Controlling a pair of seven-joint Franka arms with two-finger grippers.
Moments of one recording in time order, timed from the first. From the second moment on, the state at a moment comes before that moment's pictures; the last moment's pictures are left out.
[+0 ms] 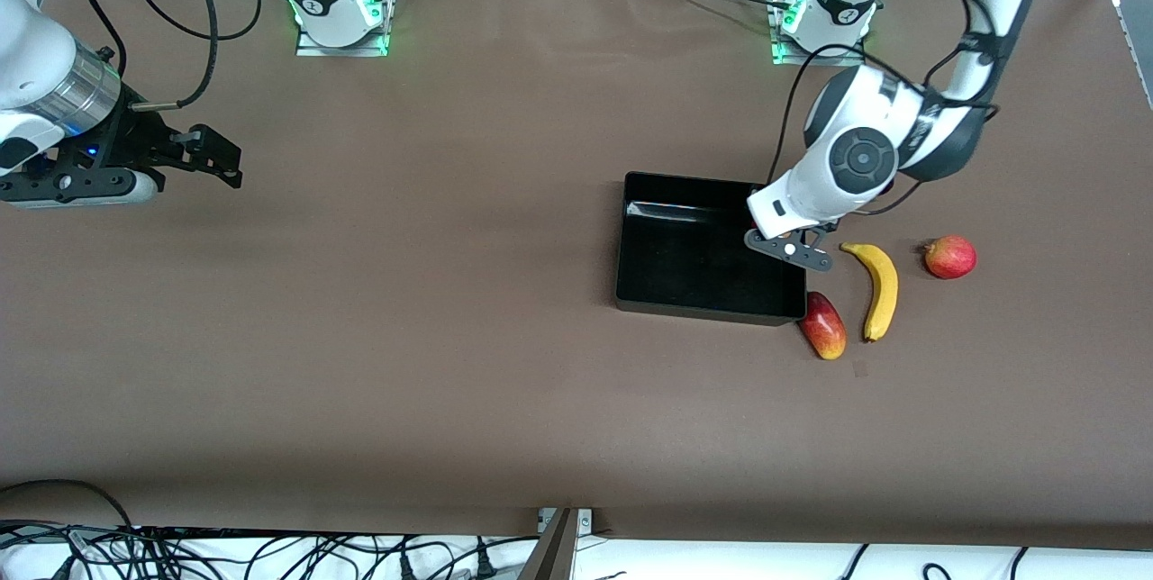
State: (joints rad) left arm -0.06 0.29 -0.31 -2.07 0.07 2.17 -0.07; right arm 0.20 0.07 -0.06 -1.59 0.01 1.68 0.08
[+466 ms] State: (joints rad) left arm -0.11 0.34 -0.32 -2.15 0.07 2.30 -0.21; right arm 0.19 0.07 -0.06 -1.59 0.01 1.68 0.08
